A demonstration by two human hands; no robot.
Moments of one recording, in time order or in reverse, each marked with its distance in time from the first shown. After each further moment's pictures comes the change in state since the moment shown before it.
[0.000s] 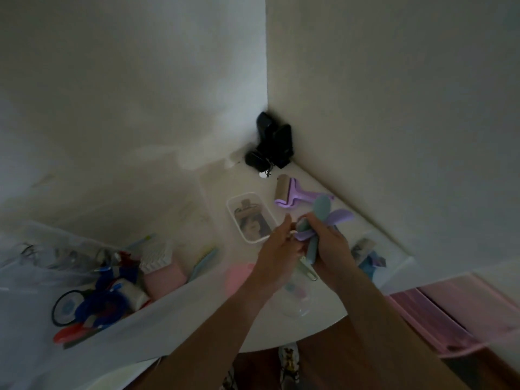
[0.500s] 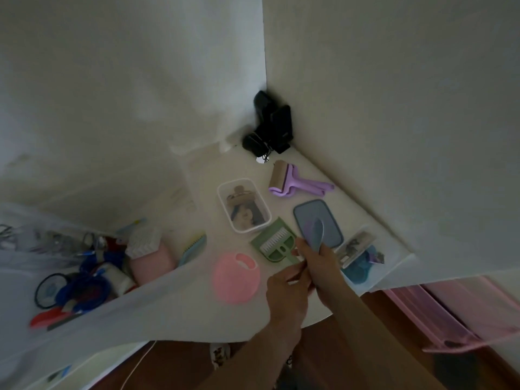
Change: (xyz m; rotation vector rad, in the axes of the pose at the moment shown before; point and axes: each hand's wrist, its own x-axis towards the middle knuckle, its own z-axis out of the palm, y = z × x) left_hand -0.014 -0.082 0.082 -0.352 0.378 -0.346; right_hand 0.033 0.050 -0.071 -0.508 0.089 0.125
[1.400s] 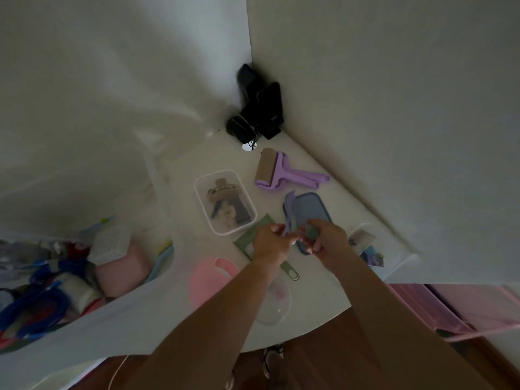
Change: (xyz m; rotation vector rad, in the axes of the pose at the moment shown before) left_hand 0.151 0.014 0.030 0.564 0.046 0.031; right_hand 0.127 -0.002 -0.024 0.313 0.082 0.302
